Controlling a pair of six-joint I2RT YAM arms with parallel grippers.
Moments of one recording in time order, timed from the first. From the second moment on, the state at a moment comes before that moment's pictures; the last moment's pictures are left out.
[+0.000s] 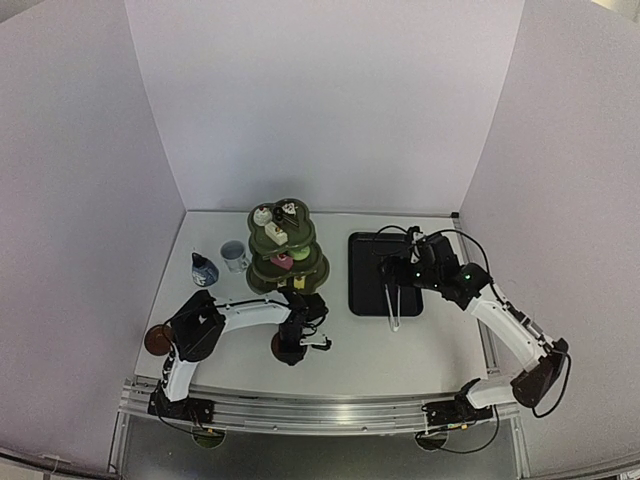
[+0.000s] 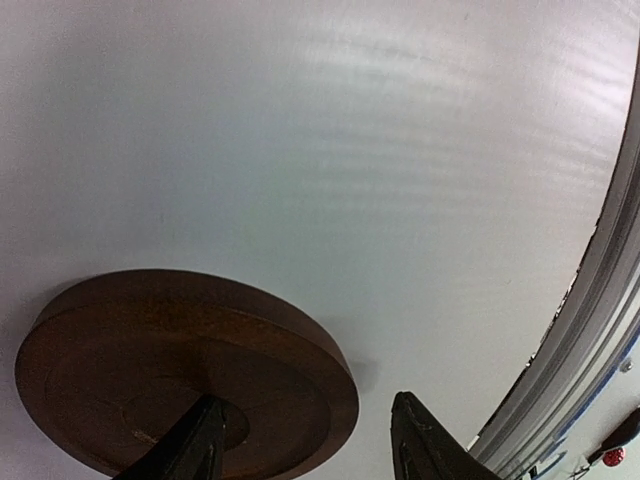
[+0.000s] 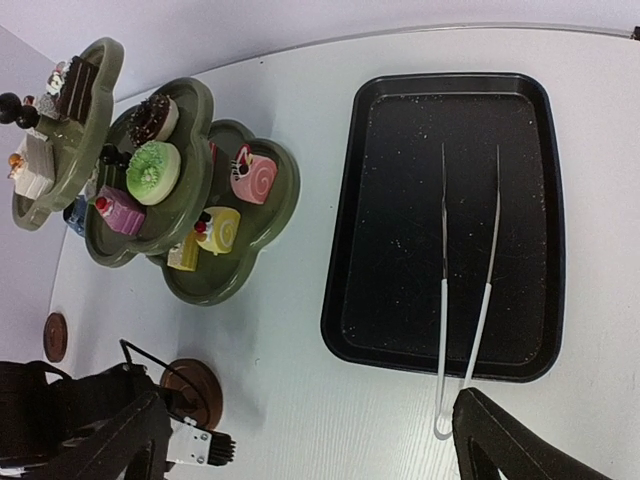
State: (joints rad) left arm -1.01 2.12 1.54 -1.11 0.17 0.52; right arm 0.60 1.34 1.32 -0.71 0.03 0.58
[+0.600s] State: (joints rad) left arm -1.12 2.29 1.83 -0.98 0.29 0.50; right arm 0.60 1.30 1.29 -0.71 0.03 0.56
